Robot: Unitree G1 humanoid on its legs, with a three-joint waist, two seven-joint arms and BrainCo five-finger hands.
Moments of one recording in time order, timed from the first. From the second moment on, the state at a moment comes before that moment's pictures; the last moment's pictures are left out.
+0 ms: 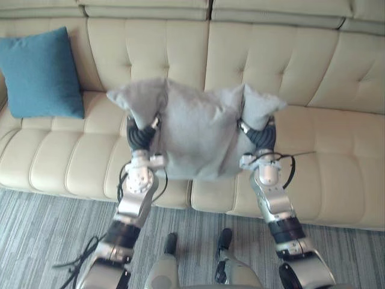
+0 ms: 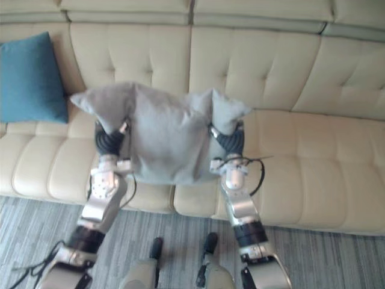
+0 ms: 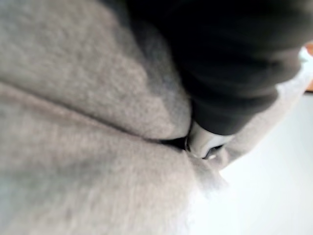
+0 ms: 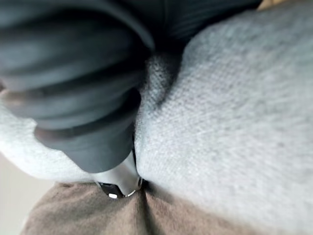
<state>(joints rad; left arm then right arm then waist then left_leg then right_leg) -0.59 0.24 -0.18 0.22 -0.29 -0.27 0.53 -0.62 -0.18 0.12 0.24 0.05 -0.19 -0.43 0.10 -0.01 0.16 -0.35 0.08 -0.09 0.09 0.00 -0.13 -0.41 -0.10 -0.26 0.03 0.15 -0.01</state>
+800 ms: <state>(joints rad) -1.30 0.33 -0.09 0.78 -0.39 -0.26 0.54 -1.30 -0.27 0.02 0.65 0.00 -0.16 -0.63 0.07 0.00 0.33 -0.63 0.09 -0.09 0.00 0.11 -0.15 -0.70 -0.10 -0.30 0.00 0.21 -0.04</state>
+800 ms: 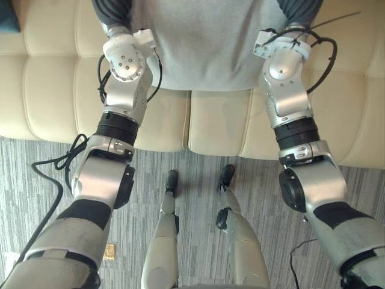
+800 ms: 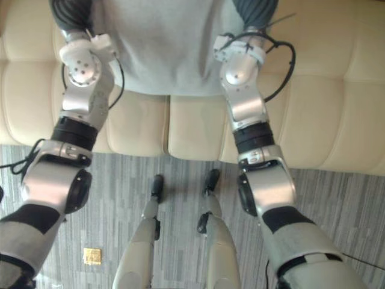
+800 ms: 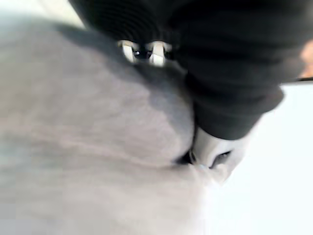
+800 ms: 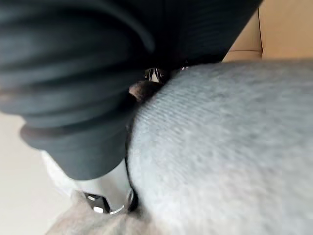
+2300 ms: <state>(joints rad) 0.05 0.04 0.11 1.02 -0.12 -0.14 0.08 0.09 -0.04 -0.27 0.93 0.19 -0.12 -0.08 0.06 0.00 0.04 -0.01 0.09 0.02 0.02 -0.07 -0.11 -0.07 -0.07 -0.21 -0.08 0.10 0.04</state>
